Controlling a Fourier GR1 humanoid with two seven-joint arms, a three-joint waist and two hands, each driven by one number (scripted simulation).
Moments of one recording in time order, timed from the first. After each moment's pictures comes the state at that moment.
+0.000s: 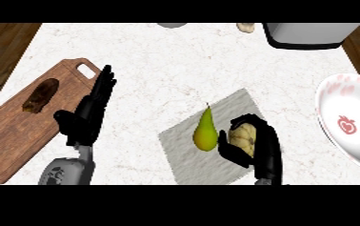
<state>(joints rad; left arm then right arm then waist) -0.14 0.08 -0.08 -1.54 -0.02 0.10 0.08 -0.03 -0.19 0.51 -1.65 0.54 -0.65 0.62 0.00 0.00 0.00</state>
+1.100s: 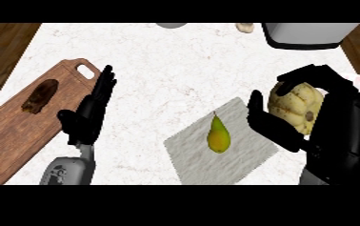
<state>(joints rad) -0.15 0.07 -0.06 -1.51 -0.04 0.09 0.06 -0.36 -0.18 0.33 -2.12 1.10 -0.17 1.01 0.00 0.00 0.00</state>
